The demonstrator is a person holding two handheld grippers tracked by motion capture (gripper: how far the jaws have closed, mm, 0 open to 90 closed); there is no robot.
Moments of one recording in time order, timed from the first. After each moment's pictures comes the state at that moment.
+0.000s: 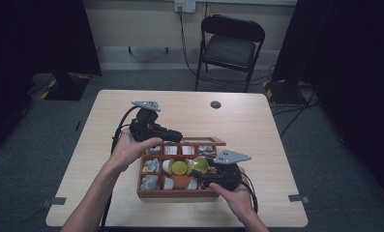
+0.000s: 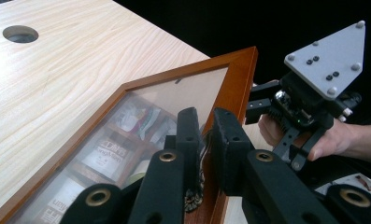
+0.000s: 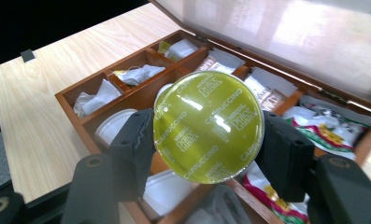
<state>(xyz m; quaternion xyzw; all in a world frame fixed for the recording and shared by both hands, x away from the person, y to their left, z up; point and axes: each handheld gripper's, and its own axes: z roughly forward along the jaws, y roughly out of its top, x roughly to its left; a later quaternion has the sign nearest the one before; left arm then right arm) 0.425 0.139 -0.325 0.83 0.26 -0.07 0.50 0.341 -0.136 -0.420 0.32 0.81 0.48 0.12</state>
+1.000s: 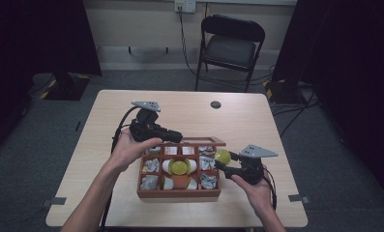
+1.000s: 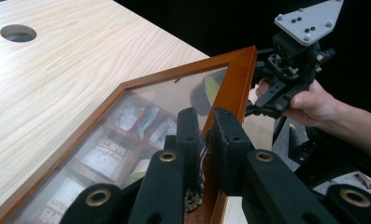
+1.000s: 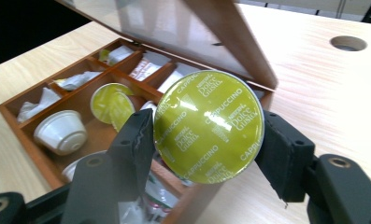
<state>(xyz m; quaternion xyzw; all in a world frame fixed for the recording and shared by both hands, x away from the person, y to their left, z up) 0.425 0.139 -0.325 0.83 0.26 -0.07 0.49 0.356 -0.197 -0.420 0.38 0.77 0.48 0.16</state>
